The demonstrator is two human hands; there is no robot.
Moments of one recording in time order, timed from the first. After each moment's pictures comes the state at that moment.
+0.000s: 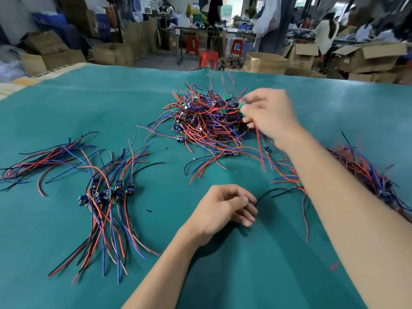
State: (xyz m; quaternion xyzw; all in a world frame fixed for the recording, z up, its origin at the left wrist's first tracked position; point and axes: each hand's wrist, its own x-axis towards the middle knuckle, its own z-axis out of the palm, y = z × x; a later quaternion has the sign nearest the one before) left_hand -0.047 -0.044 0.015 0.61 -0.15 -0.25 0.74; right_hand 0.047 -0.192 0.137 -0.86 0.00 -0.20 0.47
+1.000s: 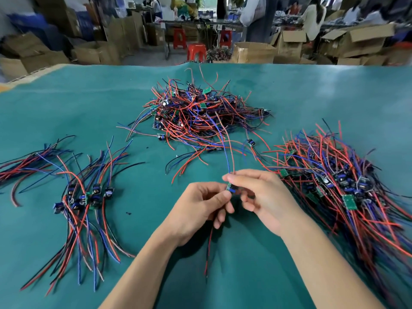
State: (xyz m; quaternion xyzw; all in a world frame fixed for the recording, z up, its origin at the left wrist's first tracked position) left_hand -0.048 -0.039 0.009 0.64 -0.22 -0.22 0.71; right_hand -0.067 -0.206 0.032 -0.65 0.09 0.02 0.75
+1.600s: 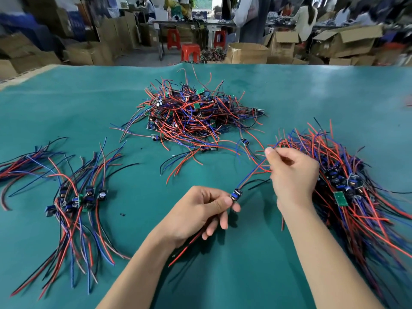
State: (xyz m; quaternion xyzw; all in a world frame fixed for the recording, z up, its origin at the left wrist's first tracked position) left_hand -0.050 -0.037 0.012 0.65 -0.26 -0.28 0.65; right_hand -0.041 -0.257 0.020 -0.72 0.19 -0.37 0.55
